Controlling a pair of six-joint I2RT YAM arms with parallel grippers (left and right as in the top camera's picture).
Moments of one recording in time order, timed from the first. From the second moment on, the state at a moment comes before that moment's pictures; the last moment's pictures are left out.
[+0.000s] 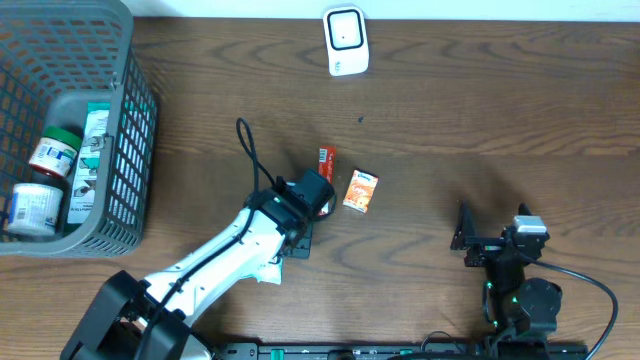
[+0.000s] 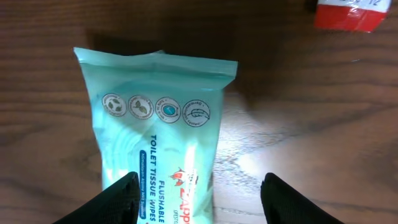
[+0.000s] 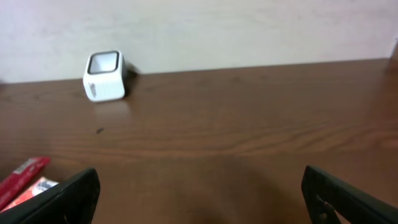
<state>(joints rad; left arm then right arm) -0.69 1.53 0.89 -0.86 -0.15 -0.57 -0.01 0.06 0.01 -0.07 -0.03 0.10</state>
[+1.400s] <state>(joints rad) -0.69 1.58 0.81 -0.76 -0.22 -0.62 -0.01 0.21 0.01 -0.04 -0.05 0.18</state>
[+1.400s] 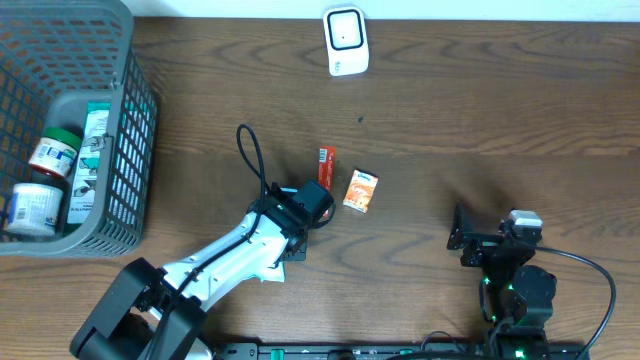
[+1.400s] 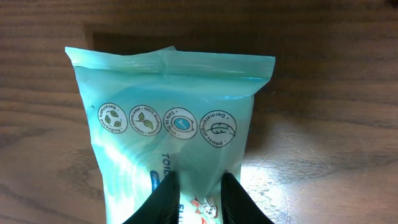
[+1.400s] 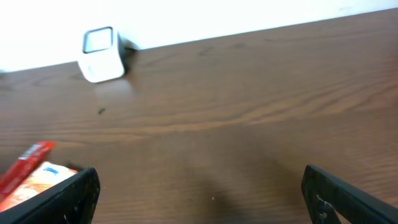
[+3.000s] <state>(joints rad) -0.69 1.70 0.91 -0.86 -0.21 -0.52 -0.01 0.21 0.01 -0.03 -0.15 0.21</state>
